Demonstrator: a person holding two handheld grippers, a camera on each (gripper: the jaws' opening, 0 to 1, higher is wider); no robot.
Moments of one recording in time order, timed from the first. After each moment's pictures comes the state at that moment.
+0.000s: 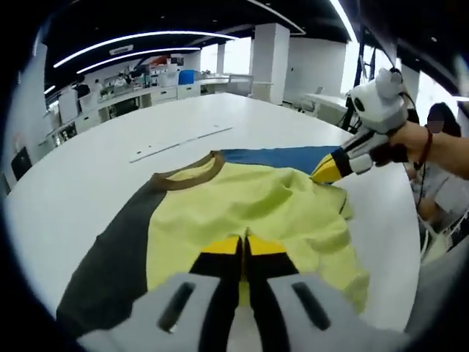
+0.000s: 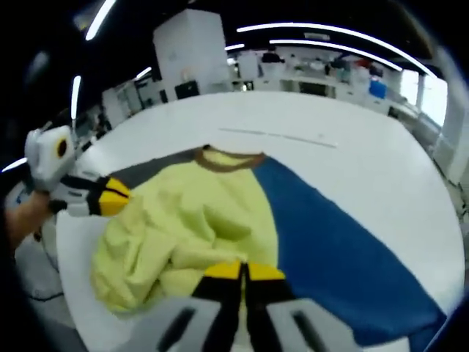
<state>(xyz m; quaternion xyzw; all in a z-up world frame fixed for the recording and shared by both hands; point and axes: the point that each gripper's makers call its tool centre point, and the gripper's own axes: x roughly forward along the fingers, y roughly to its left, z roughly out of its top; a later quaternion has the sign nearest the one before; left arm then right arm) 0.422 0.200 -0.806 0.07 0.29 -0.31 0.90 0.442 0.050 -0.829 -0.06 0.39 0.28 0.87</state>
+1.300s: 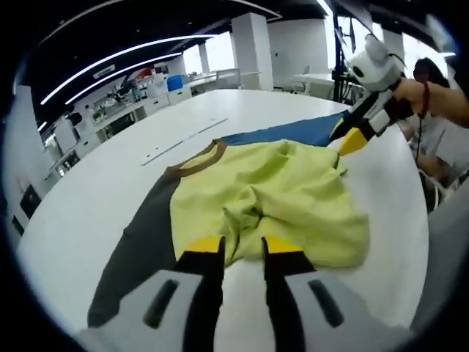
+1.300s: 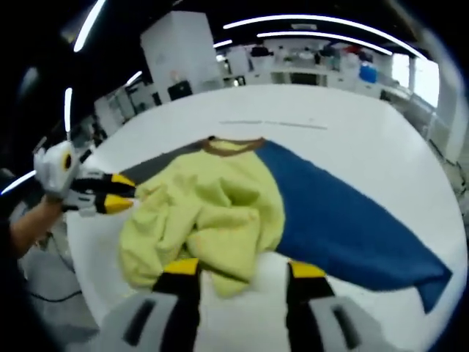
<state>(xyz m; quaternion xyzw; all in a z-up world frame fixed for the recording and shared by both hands) 0.382 0.246 -0.810 0.15 0.28 -0.32 0.89 0.381 0.034 -0.817 -0.02 0.42 0.27 0.87</state>
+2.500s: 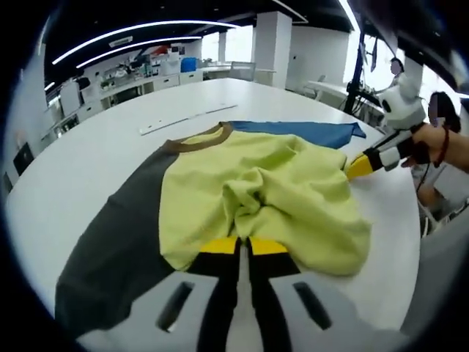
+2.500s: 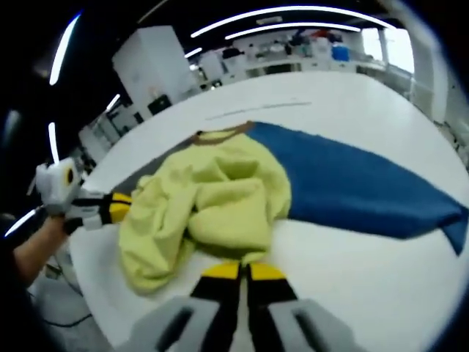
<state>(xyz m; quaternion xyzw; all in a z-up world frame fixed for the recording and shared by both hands) 0.379 0.242 -0.820 0.07 0.32 -0.30 0.90 0.366 0.042 -0.835 0.06 0.42 0.23 0.87</state>
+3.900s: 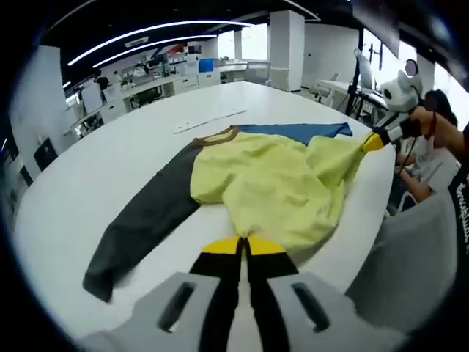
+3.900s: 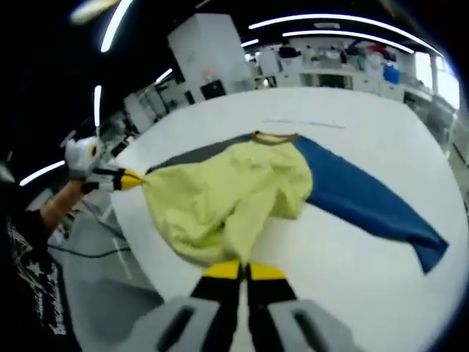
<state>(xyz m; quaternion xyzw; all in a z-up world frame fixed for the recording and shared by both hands) 0.260 0.292 -0.755 0.09 0.34 -0.24 0.91 0.271 0.008 -0.767 0.00 0.42 0.36 0.83</state>
